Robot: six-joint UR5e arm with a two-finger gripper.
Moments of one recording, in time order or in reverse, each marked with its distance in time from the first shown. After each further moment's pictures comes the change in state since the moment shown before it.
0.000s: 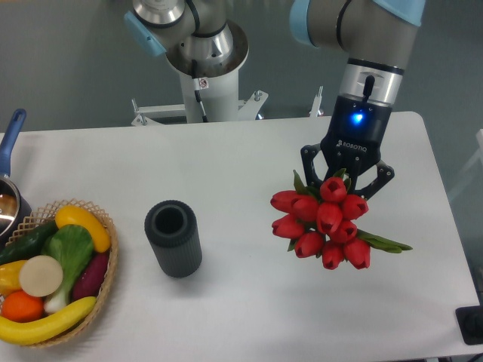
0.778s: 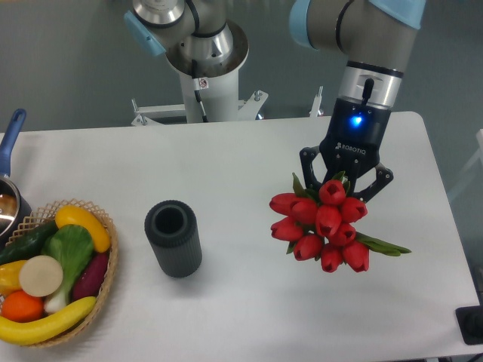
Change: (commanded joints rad) arm -0.008 -0.012 0.005 0.037 0.000 -0.009
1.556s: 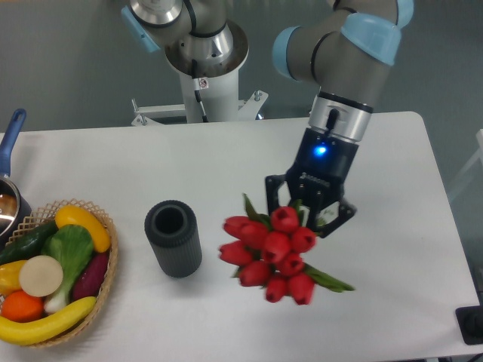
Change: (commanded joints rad) arm -0.112 -0.066 0.009 0.101 -0.323 0.018
